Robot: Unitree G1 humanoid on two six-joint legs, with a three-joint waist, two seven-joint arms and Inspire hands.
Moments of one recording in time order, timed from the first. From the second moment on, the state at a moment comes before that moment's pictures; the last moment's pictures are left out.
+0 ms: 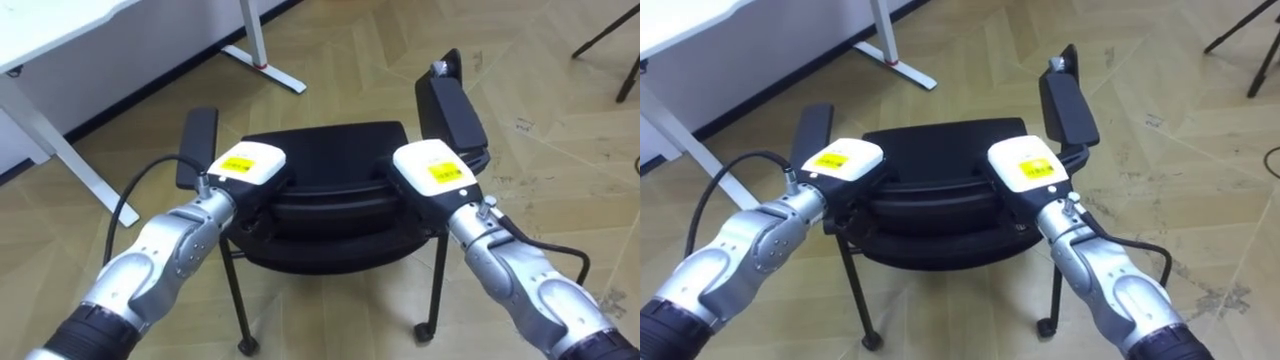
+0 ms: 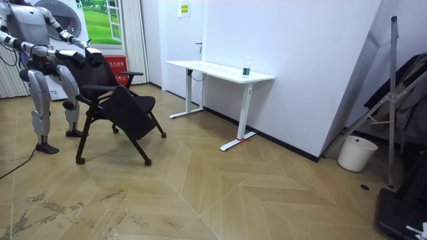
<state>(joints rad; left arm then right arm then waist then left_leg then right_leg) -0.31 0.45 -0.46 0.29 0.87 -0.08 -0.19 -0.23 -0.50 0.45 0.36 -0.92 -0.11 -0.14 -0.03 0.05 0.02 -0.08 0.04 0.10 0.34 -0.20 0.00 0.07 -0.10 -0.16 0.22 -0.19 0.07</state>
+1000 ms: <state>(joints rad) -0.32 0.45 -0.47 0.27 0.90 -0.07 -0.20 -0.23 -0.50 0.45 0.39 -0.91 -0.12 -0.18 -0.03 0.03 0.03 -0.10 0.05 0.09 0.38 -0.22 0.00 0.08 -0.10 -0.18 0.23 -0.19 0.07</state>
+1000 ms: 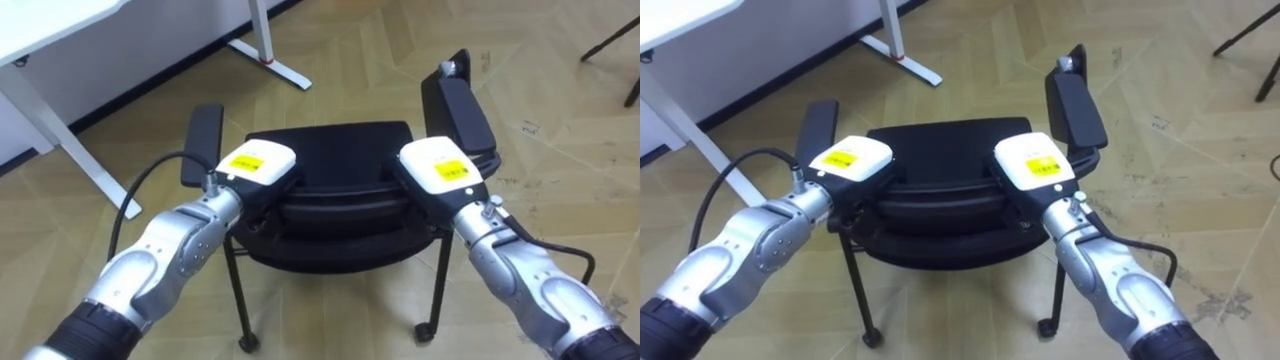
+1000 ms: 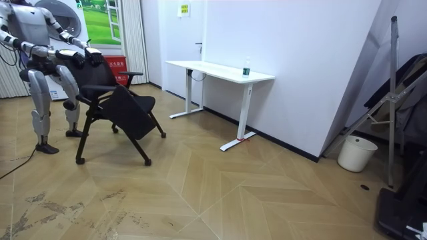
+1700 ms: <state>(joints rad) -0.37 0.42 -0.47 0.37 0.89 -0.12 -0.11 -0.26 -0.50 0.44 0.48 -0.87 -0.18 -0.27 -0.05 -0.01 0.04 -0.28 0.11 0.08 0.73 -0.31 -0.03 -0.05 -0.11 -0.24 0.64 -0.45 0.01</state>
